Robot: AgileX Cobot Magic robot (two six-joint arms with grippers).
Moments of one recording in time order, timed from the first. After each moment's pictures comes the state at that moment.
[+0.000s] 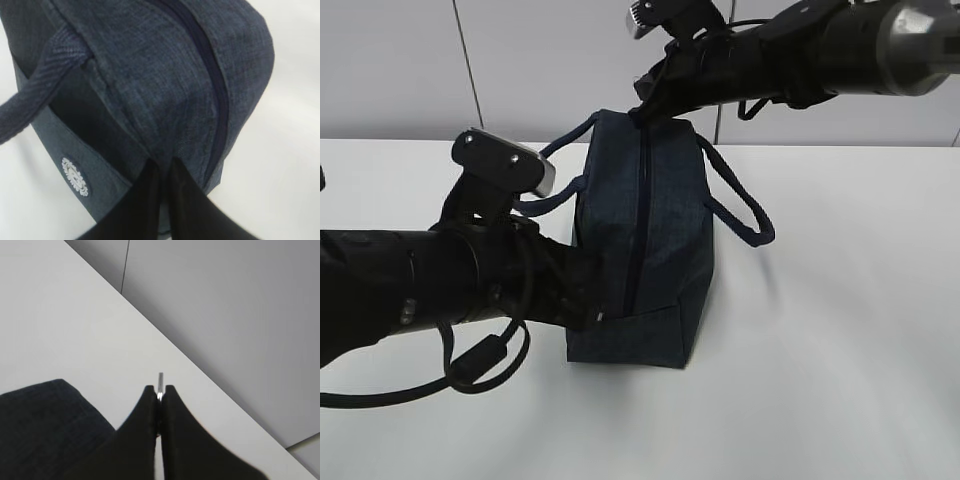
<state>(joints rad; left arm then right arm) -0.76 1.59 -0.68 -0.02 -0.26 -0.11 0.33 2.11 -1.67 1.14 0.23 -1.52</state>
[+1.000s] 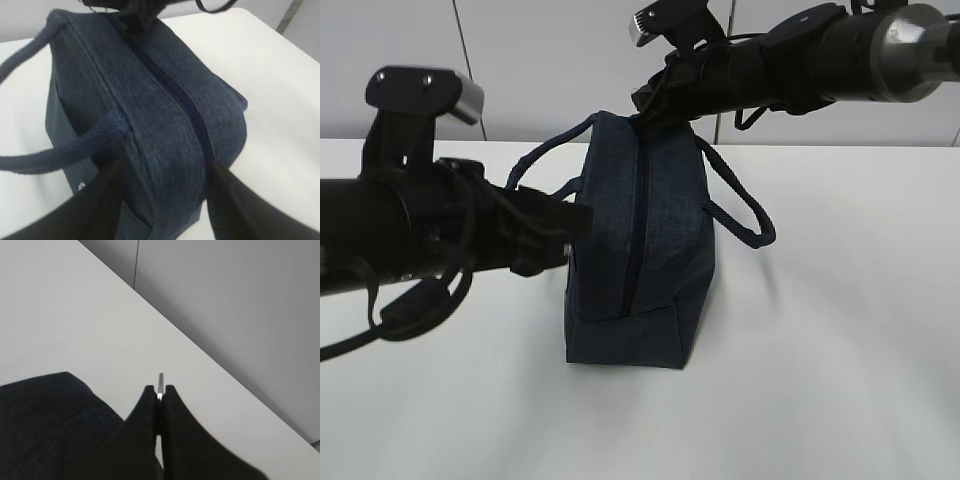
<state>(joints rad) -0.74 1.39 -0.68 -0.16 -0.18 -0.11 0.31 2.14 -1.68 1.19 0.29 -1.52</state>
